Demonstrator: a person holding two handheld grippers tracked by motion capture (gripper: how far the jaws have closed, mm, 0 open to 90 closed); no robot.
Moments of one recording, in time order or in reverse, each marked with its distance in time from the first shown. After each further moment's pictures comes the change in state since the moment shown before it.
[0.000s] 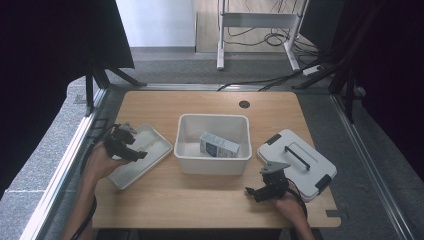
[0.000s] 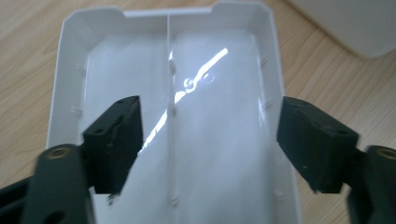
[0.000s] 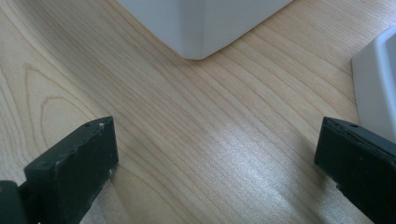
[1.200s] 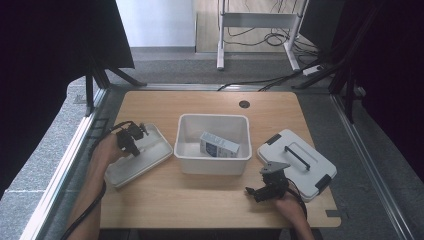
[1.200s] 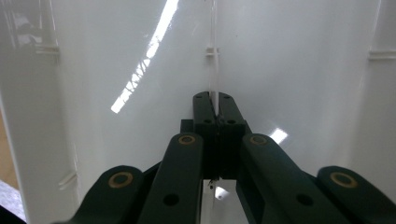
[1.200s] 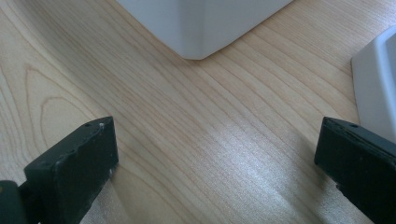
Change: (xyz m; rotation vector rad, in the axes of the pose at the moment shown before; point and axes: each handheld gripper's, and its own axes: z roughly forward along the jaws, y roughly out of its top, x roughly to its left) left arm 0.020 0.029 0.044 0.429 -0.028 0.116; right arm 0.000 0.000 0.000 0.002 -0.001 0.000
